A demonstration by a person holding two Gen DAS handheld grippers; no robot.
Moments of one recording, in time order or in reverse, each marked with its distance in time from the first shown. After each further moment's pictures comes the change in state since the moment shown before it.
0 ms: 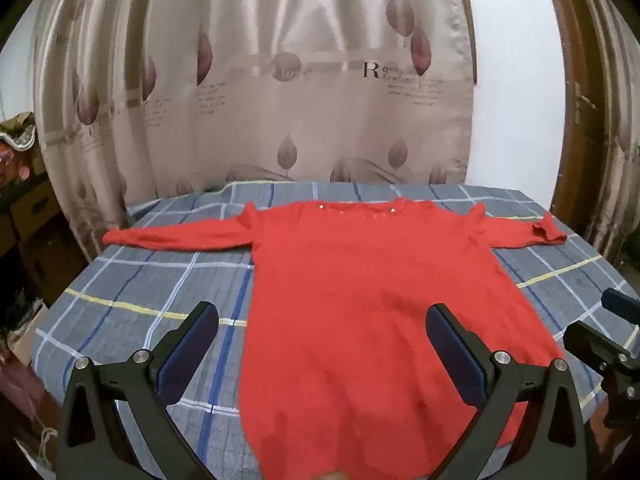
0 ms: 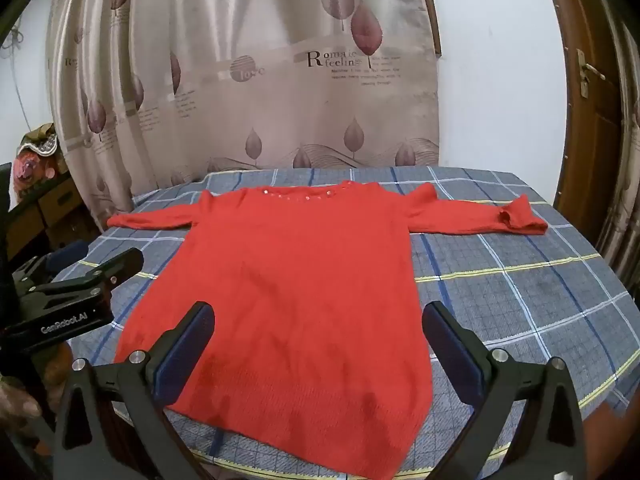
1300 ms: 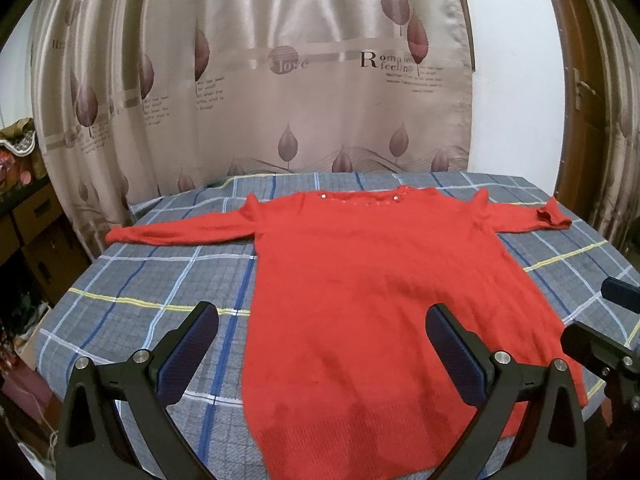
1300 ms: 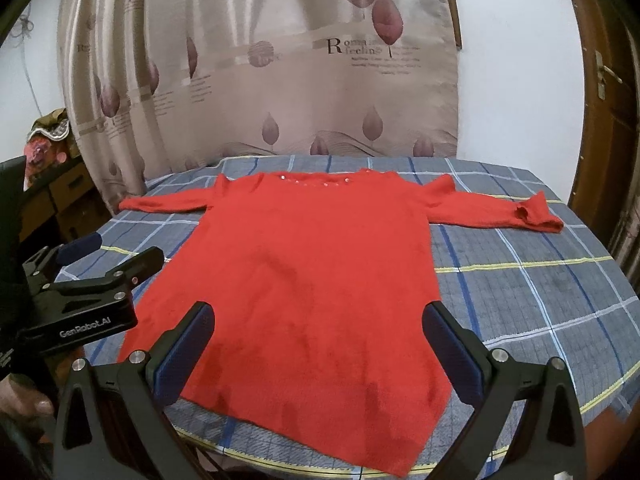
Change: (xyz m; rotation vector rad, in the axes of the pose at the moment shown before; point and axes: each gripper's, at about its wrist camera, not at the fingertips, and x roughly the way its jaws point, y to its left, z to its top) left arm 0.003 0.000 -0.013 0.032 0.021 0.024; right arm 0.004 0.011 -0.006 -0.043 0.039 0.043
